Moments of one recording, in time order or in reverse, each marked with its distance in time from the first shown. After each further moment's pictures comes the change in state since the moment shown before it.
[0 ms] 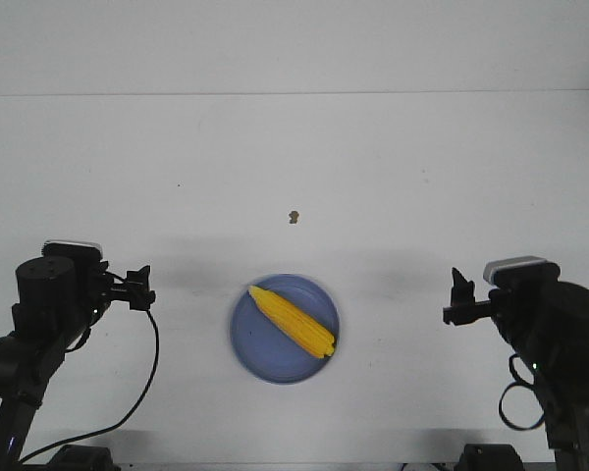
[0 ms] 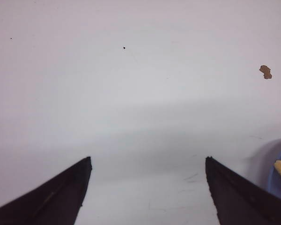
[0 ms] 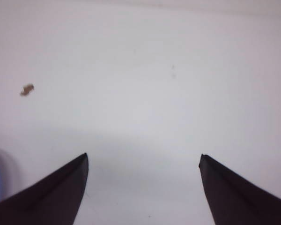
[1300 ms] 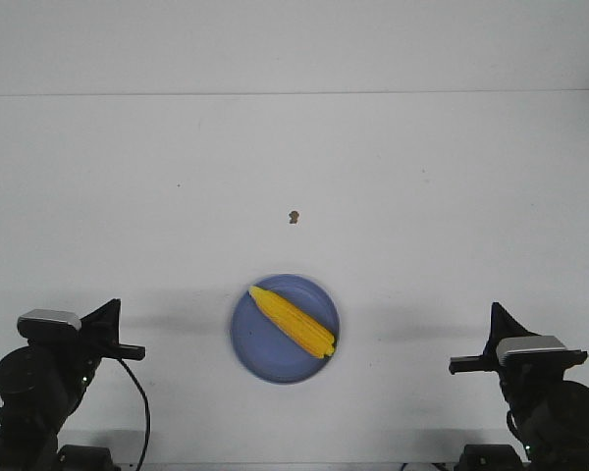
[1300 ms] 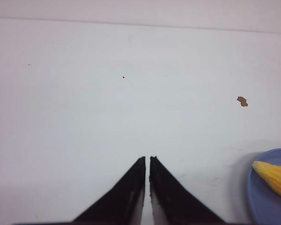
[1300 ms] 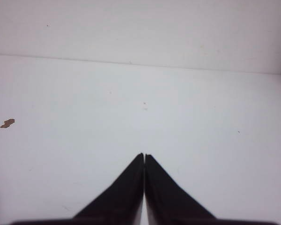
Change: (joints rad) left arm 0.000 -0.498 -0.312 0.086 0.000 -0.078; right arm 0.000 -0.461 -0.290 0.097 0.110 0.023
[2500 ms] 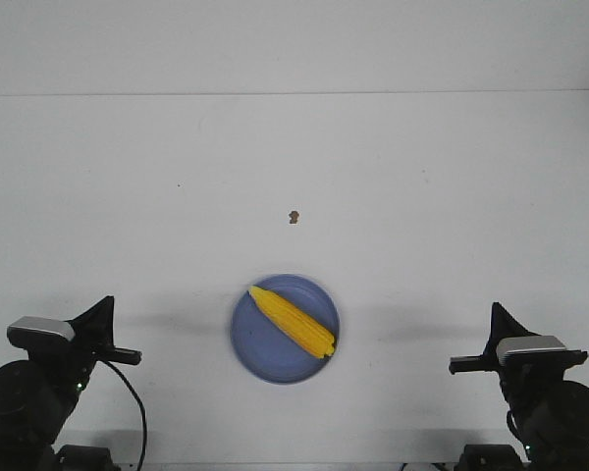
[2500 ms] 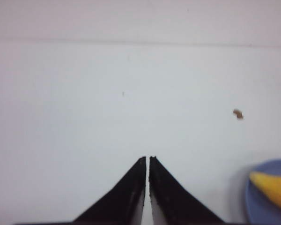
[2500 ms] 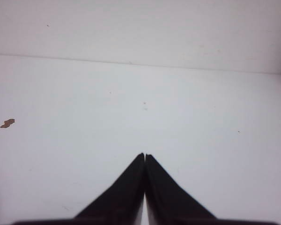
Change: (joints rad) left arm 0.000 -0.077 -0.014 0.076 0.000 0.041; right arm 0.000 0.000 0.000 0.000 0.000 0.000
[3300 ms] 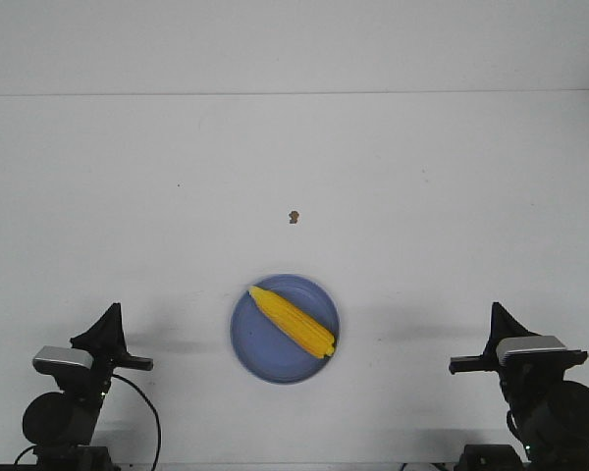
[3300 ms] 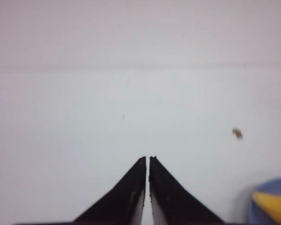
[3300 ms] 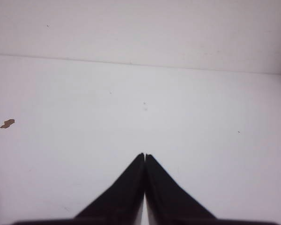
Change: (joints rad) left arm 0.063 -0.326 -0.521 0.430 -0.001 0.023; right arm 0.000 0.000 0.000 0.001 0.000 0.000
